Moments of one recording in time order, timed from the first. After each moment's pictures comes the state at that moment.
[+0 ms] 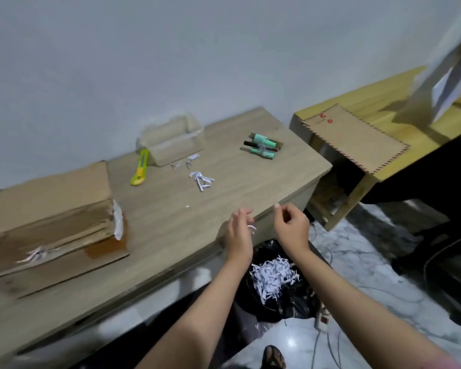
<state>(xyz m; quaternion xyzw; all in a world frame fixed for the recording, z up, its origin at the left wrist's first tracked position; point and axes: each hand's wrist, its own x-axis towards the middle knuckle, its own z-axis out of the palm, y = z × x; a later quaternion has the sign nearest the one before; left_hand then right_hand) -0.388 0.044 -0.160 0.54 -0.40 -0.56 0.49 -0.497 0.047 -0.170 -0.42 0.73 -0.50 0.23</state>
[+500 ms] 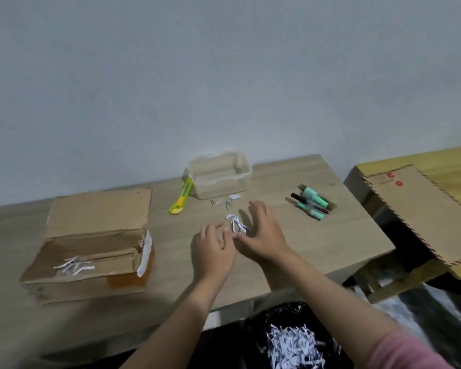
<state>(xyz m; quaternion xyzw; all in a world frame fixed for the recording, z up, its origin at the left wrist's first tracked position) -0.294 -0.053 -0.143 0.75 -0.50 -0.17 0.40 -0.430 -0.114 -0.157 -0.74 0.56 -0.28 0.25</state>
